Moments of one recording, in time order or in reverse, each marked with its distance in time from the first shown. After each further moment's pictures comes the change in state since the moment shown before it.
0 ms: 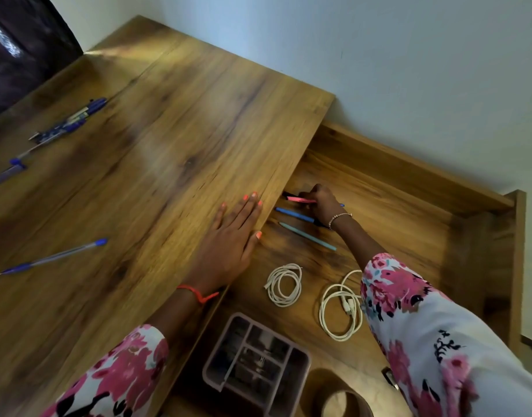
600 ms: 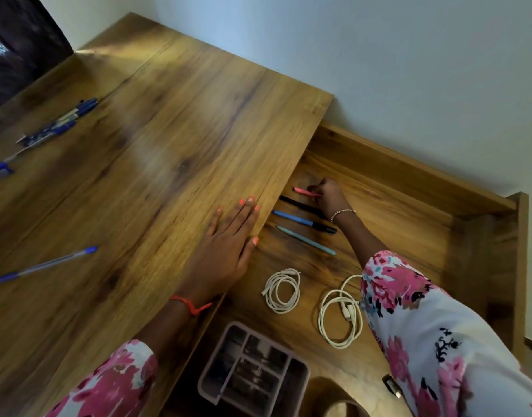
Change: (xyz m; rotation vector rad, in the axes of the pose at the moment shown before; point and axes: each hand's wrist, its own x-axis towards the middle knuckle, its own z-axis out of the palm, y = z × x) left_hand 0.000 -0.002 0.000 -0.032 0.008 0.006; right_hand 0.021 0.015 -0.008 0.127 0.088 0.129
